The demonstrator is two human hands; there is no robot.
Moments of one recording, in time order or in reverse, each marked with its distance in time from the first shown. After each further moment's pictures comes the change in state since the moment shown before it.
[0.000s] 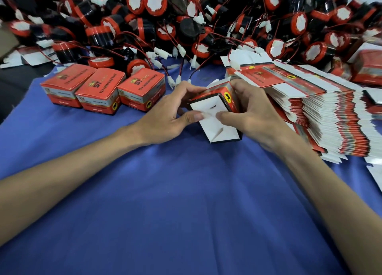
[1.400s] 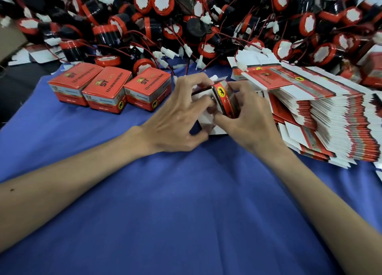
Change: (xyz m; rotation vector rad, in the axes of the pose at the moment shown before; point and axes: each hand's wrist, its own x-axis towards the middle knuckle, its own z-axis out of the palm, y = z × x) left_hand 0.002 -0.013 0.007 0.673 0.166 0.426; right_hand 0.000 0.010 0.023 -0.337 0.257 -0.090
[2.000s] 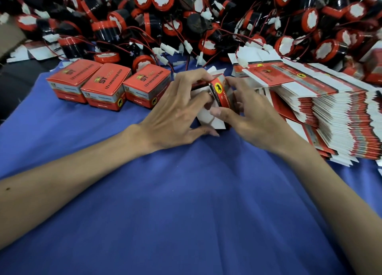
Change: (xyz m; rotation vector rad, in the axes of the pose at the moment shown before) left_hand 0.001 0.002 -0.001 0.086 0.043 -0.008; right_hand 0.003 -0.001 -0.017 0.026 -0.273 -0.023
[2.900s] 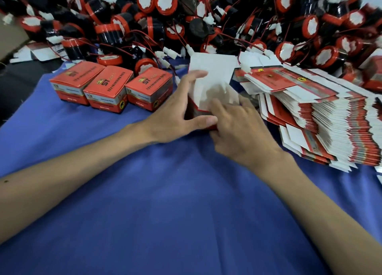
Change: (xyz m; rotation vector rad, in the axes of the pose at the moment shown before) left_hand 0.001 -0.008 -0.003 -0.700 -0.155 -0.412; right_hand -0.003 -0.003 0.025 -0.758 0.133 -0.359
